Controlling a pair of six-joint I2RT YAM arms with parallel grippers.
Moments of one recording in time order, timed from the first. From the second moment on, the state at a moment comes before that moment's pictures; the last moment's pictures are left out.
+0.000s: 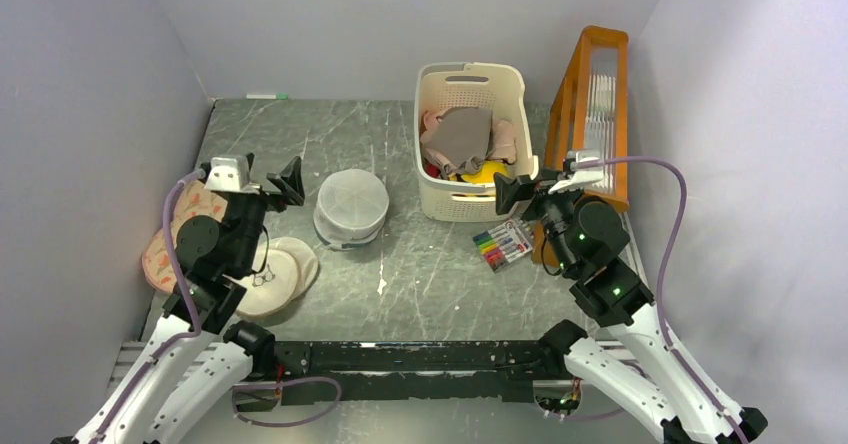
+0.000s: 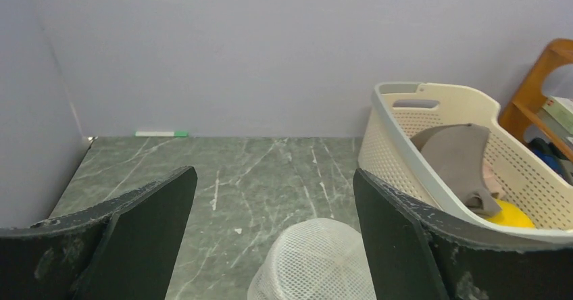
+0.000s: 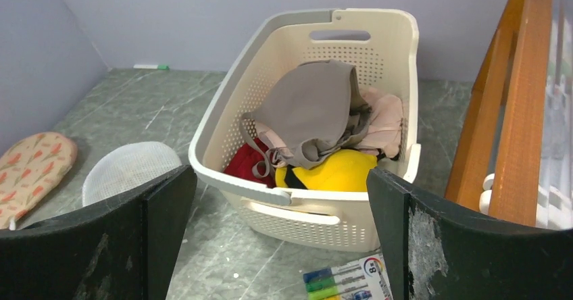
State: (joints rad) left arm -0.48 0.54 0.66 0.12 -0.33 -0.02; right arm 0.62 0.60 0.79 -0.15 0.36 0.13
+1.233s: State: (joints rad) left arm -0.22 0.69 0.84 0.07 -0.19 -0.19; right arm 0.59 1.24 1.05 0.04 -0.39 0.36
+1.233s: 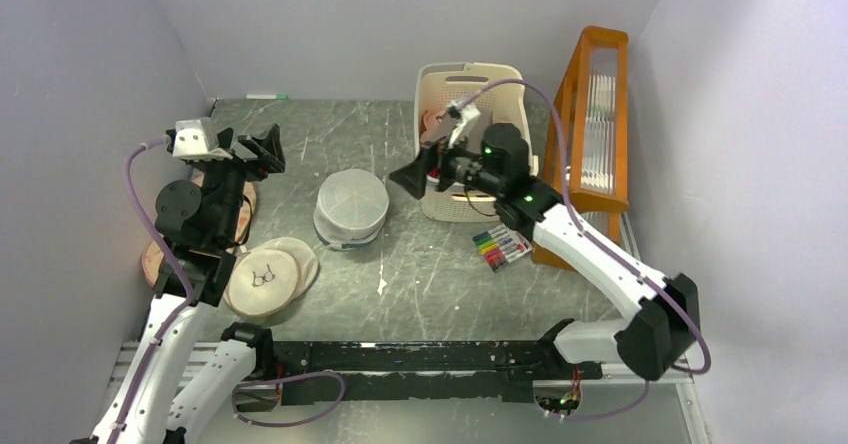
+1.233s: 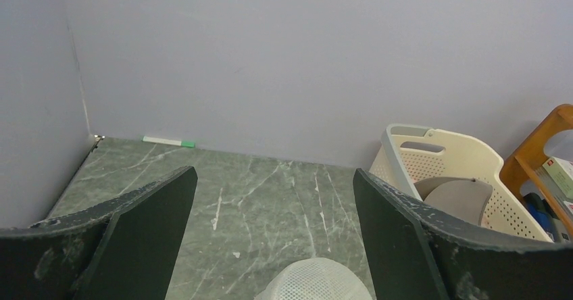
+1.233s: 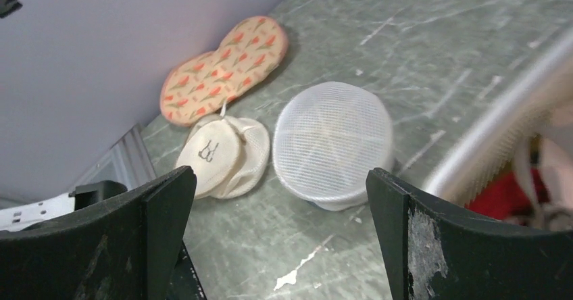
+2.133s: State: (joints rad) left arm -0.21 0.64 0.86 0.06 -0.31 -0.16; right arm 1.25 2.14 1.53 -0.02 0.86 -0.42
